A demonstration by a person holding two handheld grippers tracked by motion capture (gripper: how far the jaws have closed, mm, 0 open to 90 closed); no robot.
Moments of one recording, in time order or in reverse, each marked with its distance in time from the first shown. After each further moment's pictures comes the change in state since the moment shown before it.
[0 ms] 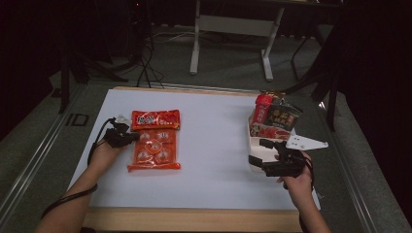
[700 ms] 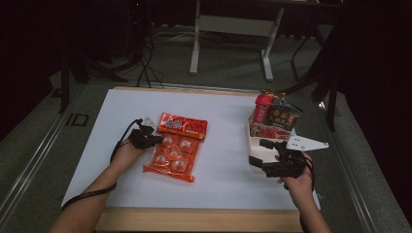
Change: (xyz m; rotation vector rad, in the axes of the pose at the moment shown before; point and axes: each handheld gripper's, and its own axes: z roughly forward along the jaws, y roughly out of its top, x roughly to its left) left arm -0.065 0.033 0.033 0.004 -0.145 0.141; right arm 0.001 0.000 -0.002 0.004 0.001 -0.010
